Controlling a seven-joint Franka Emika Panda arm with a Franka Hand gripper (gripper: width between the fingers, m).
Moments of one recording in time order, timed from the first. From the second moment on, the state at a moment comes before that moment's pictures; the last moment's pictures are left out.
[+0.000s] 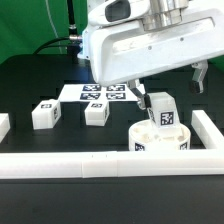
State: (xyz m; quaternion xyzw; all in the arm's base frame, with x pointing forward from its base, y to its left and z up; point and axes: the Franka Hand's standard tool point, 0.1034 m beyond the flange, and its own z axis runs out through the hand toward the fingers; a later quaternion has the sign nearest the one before) arm 0.638 0.067 0.098 -0.99 -0.12 -0.03 0.10
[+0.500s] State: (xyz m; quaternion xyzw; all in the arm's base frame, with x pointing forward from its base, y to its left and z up) arm 0.640 0.066 0.098 -0.97 -0.22 -0.03 0.09
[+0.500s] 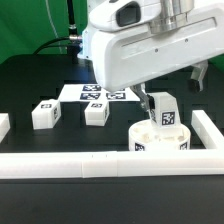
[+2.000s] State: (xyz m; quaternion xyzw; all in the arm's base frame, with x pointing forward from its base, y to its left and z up) arm 0.636 0.061 0.088 -0.69 -0.72 -0.03 0.03
